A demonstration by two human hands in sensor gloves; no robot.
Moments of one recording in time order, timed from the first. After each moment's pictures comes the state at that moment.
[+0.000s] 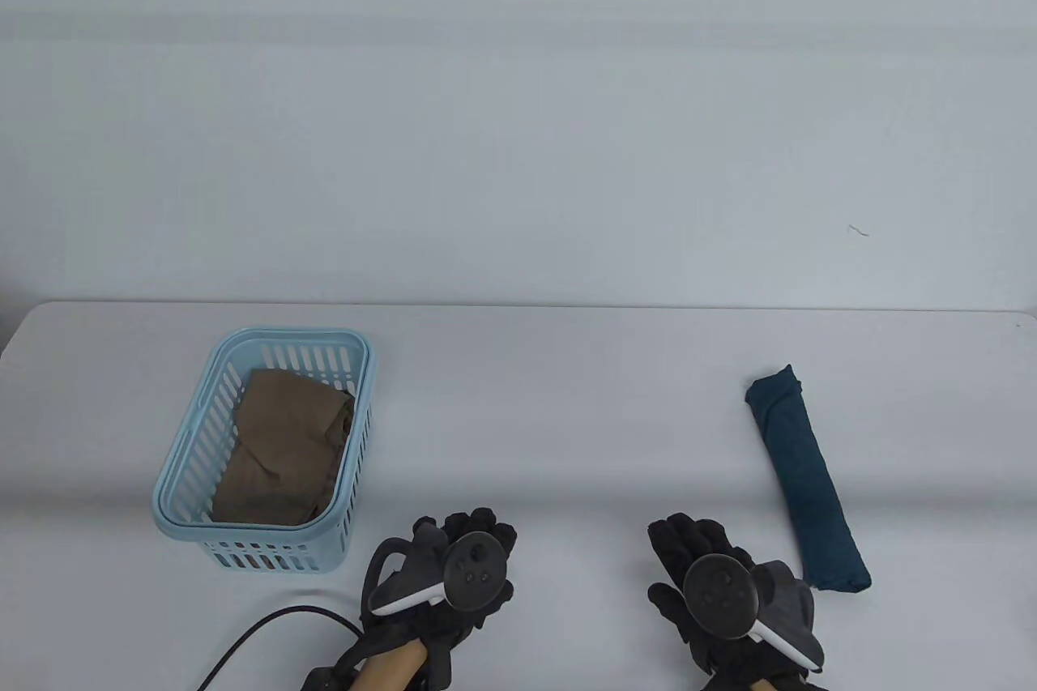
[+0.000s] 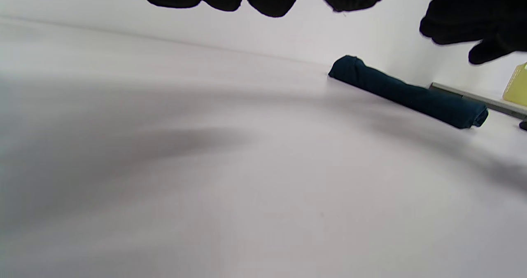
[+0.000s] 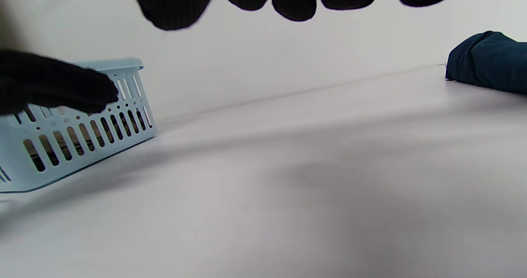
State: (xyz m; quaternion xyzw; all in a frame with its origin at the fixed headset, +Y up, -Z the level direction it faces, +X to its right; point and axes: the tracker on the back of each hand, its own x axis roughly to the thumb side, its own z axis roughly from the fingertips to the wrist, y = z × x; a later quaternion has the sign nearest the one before) left_hand -0.104 -0.707 -0.331 -0.10 -0.26 0.09 0.96; right_hand 0.191 -0.717 -0.300 0.13 0.03 0.98 0.14
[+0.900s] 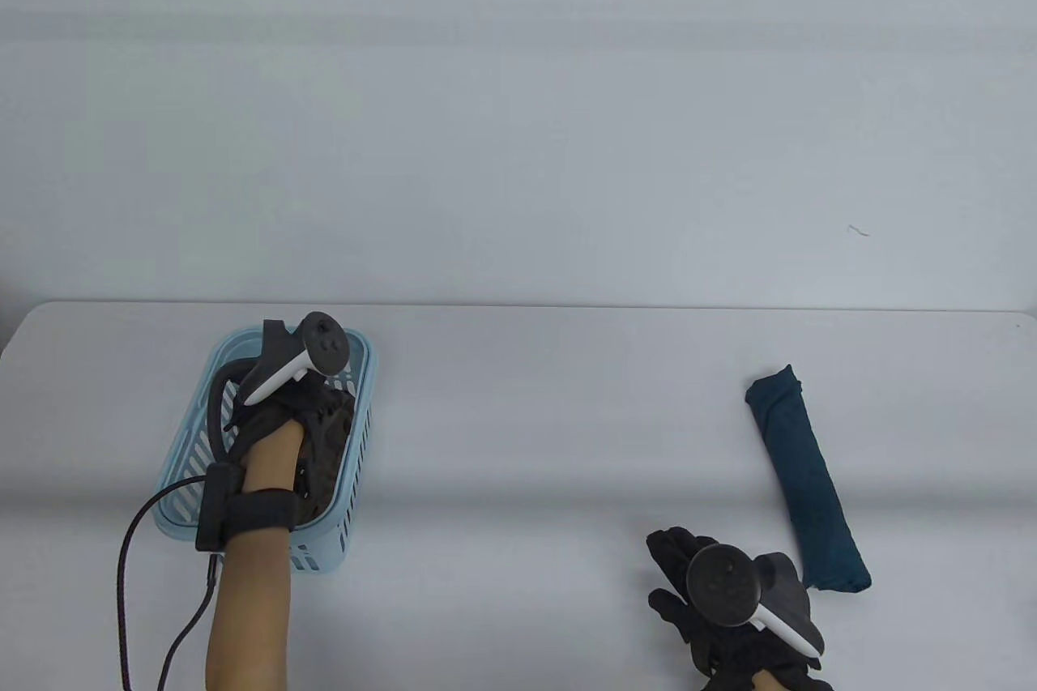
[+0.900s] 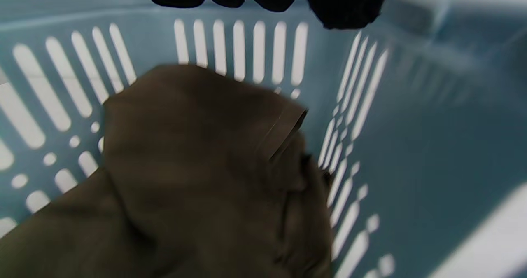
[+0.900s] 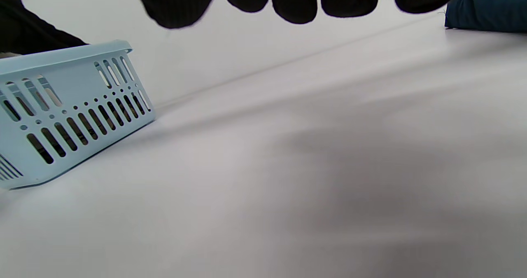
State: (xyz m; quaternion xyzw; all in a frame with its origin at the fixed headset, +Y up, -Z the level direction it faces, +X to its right) left_hand -0.270 -0.651 -0.507 -0.17 0.05 0.00 0.98; right_hand 0.196 -0.734 -0.311 0.12 0.10 0.97 0.18
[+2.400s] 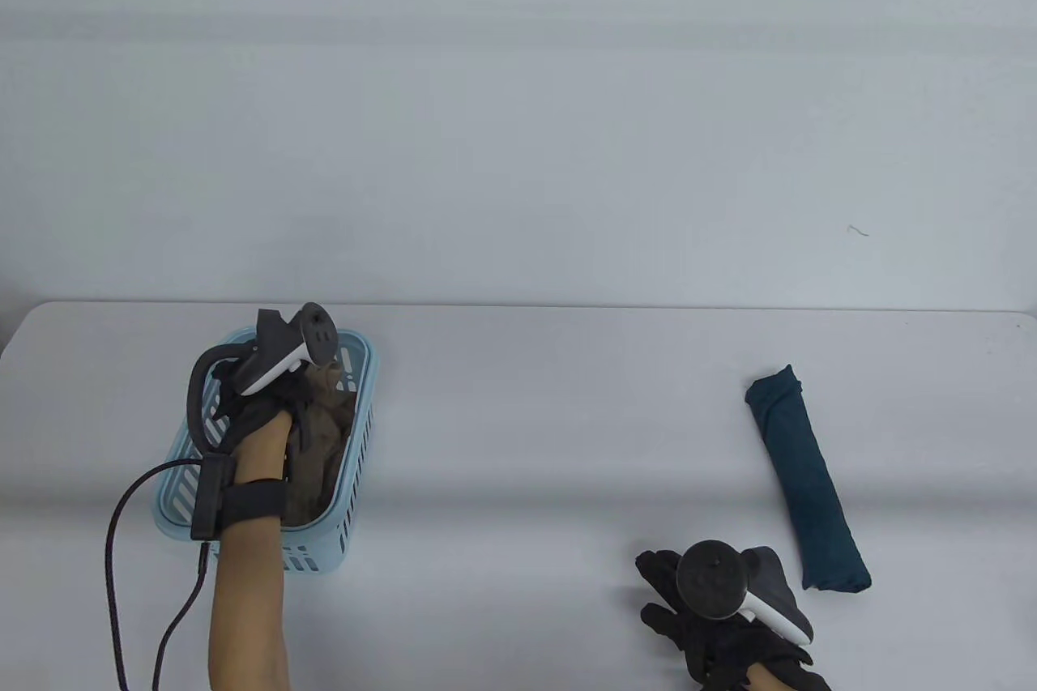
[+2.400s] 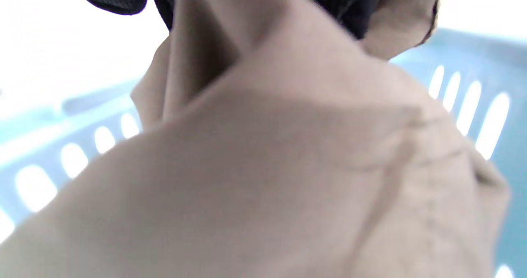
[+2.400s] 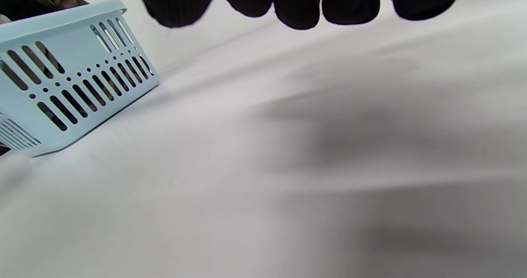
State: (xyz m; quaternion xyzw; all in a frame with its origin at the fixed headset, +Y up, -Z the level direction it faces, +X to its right) left_hand -0.278 -0.600 -0.496 -0.05 0.09 -0.04 0.99; right_hand 0.191 -0.749 -0.316 0.14 0.17 0.96 0.19
